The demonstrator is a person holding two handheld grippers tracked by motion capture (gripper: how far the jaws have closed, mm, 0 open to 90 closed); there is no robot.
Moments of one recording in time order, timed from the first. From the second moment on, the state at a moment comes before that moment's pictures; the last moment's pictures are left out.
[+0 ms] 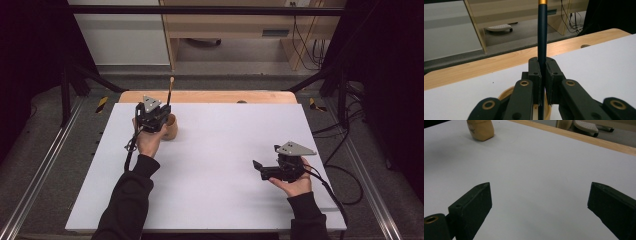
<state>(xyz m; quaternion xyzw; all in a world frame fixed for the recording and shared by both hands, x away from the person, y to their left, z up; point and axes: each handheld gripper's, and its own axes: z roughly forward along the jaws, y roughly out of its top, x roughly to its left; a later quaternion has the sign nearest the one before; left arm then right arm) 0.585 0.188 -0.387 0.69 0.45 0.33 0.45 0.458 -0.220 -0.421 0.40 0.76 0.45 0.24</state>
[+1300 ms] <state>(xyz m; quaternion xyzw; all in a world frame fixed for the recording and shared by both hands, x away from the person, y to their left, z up) 0.613 0.188 -0.410 0.69 0.47 0.33 0.44 0.460 -0.218 -0.426 0.40 0.77 0.44 0.23</state>
